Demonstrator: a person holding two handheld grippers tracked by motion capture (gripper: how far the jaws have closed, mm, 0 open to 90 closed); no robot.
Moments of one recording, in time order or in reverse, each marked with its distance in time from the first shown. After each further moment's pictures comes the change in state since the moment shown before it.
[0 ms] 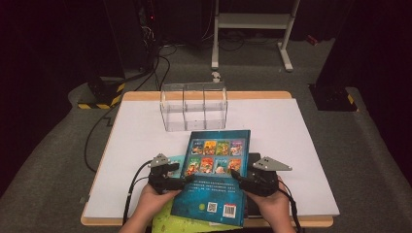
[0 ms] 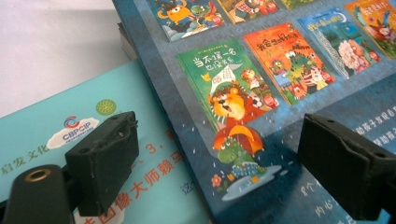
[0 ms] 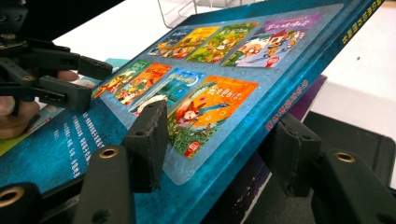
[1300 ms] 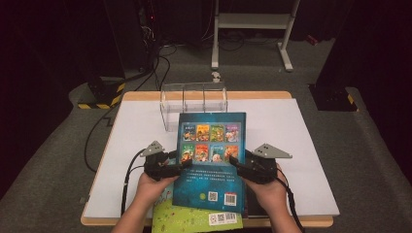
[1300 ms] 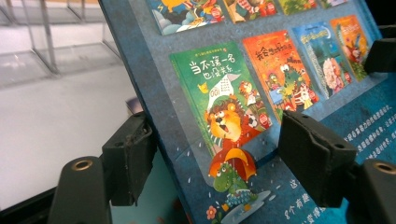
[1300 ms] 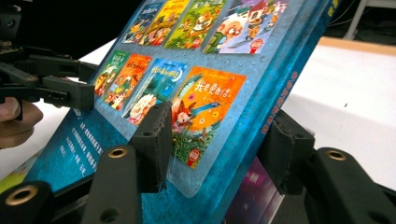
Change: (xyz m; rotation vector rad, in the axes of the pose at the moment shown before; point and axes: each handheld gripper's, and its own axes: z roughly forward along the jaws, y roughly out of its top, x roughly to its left) left arm 0.005 0.040 -0.017 -0.134 -0.014 0.053; right arm -0.002 0.041 0.003 -0.067 -0.010 -0.009
